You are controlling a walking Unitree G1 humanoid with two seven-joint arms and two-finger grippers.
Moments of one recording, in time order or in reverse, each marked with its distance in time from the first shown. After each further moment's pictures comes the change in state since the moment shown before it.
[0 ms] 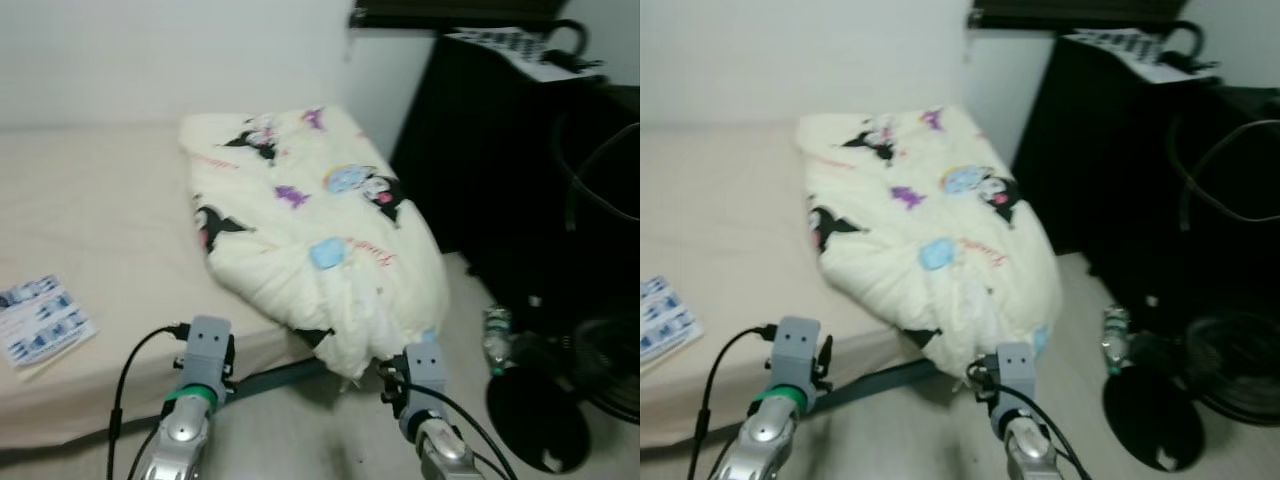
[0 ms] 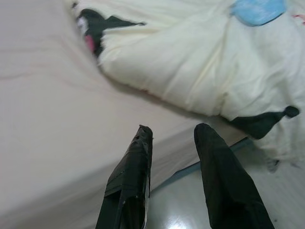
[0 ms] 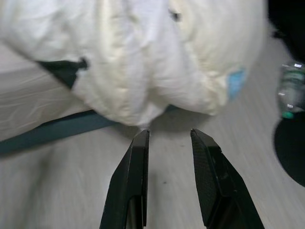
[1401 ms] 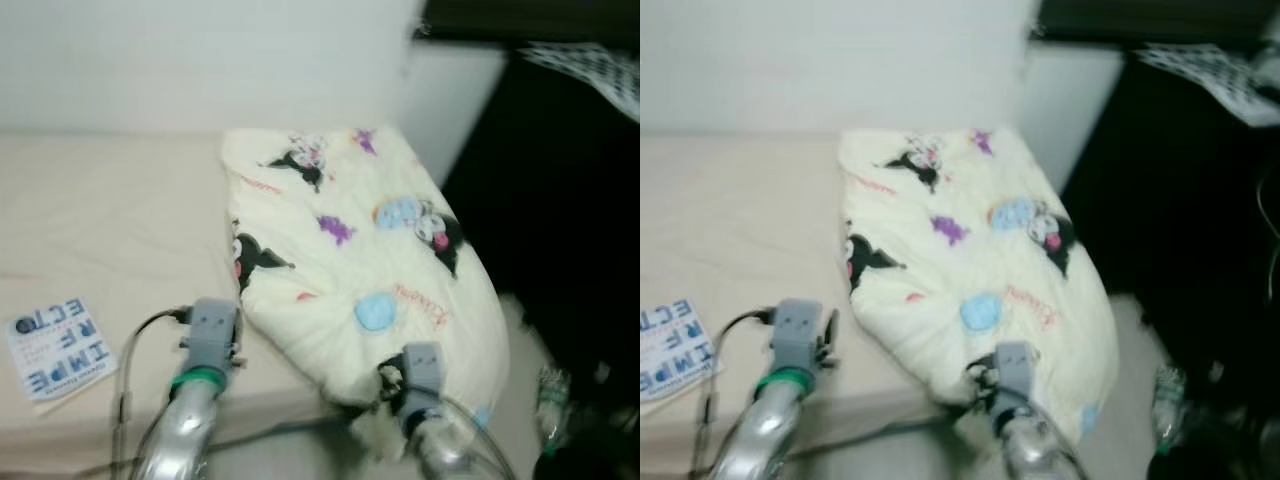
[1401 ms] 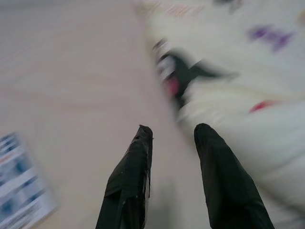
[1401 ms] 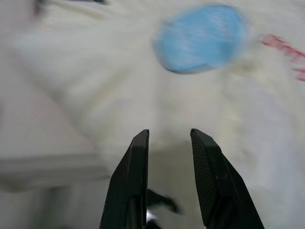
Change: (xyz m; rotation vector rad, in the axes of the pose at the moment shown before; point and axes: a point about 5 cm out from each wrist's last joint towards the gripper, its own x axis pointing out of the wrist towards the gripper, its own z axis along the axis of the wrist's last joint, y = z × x) left arm -0.004 0.011 0.015 -0.026 -0.076 0.067; right arm 0.003 0.021 0.010 0.015 -0.055 0.092
